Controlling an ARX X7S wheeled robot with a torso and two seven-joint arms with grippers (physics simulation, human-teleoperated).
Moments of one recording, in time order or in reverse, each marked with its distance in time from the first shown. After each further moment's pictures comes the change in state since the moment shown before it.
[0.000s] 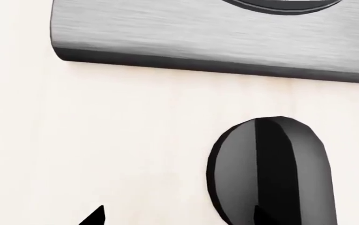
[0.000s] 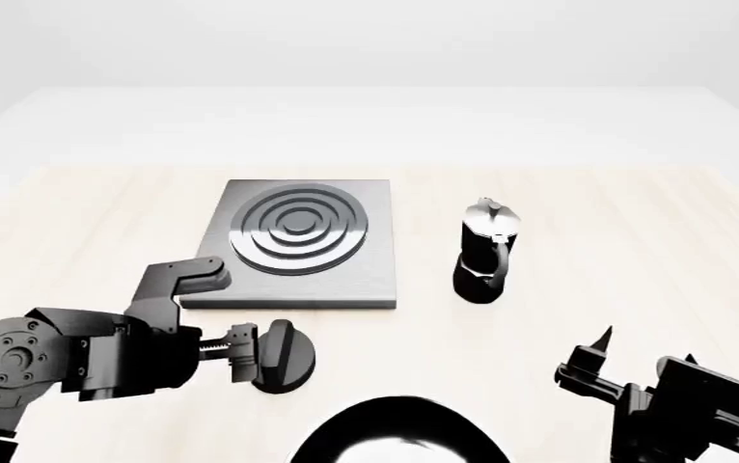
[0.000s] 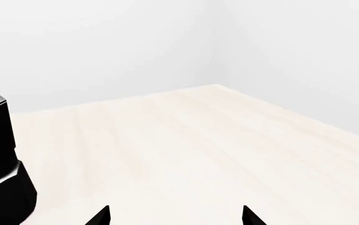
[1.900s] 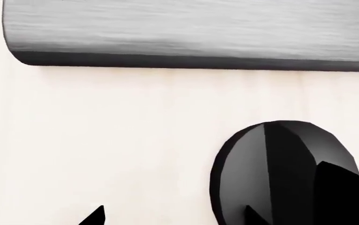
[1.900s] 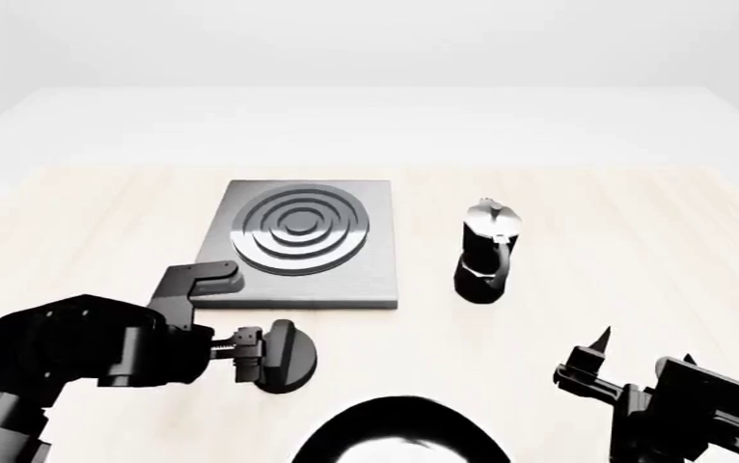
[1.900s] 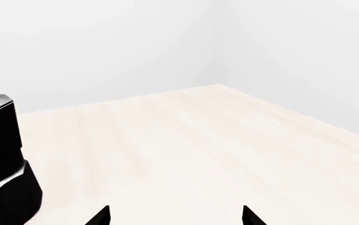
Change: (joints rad) left arm -0.105 0.057 0.152 -0.203 0.203 0.041 0.278; right arm -0.005 0.023 -0.029 -0.001 0.029 -0.011 0.025
